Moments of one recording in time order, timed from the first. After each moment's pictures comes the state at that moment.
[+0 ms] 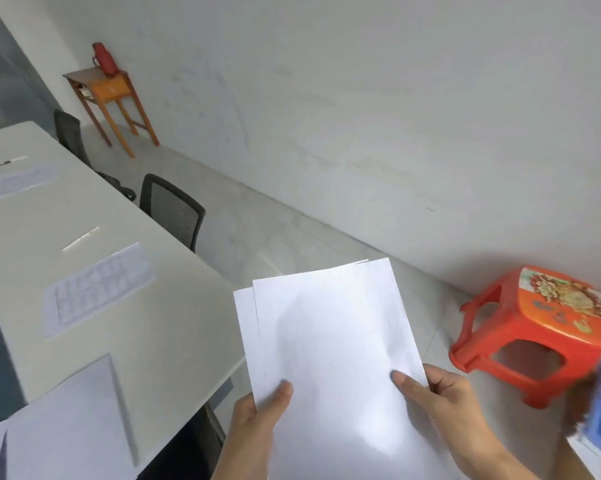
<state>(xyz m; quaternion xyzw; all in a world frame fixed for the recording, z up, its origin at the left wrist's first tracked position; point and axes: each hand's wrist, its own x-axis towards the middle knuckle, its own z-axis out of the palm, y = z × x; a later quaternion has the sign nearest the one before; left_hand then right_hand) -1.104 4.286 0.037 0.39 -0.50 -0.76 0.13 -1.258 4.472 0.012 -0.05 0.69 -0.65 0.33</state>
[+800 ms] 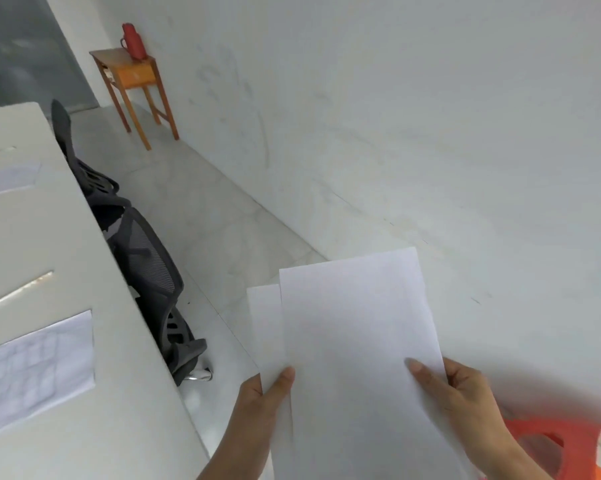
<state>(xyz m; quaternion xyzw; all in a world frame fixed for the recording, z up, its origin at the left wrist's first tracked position) -1.428 4.062 0.023 0.42 -0.46 -0.77 0.17 -1.611 4.243 0.035 -0.11 0.75 -0.57 0.31</state>
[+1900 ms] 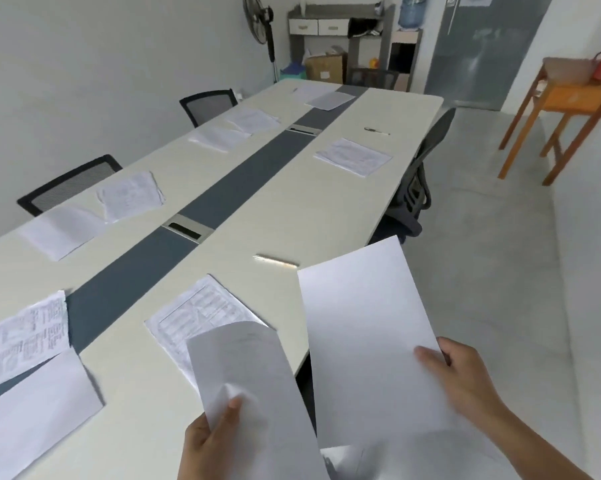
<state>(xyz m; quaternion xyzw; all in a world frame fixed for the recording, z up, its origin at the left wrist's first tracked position) -1.441 3.763 0.015 0.71 -0.04 -0.40 0.57 -1.698 3.562 -0.010 -0.63 0.58 -0.23 0.46</state>
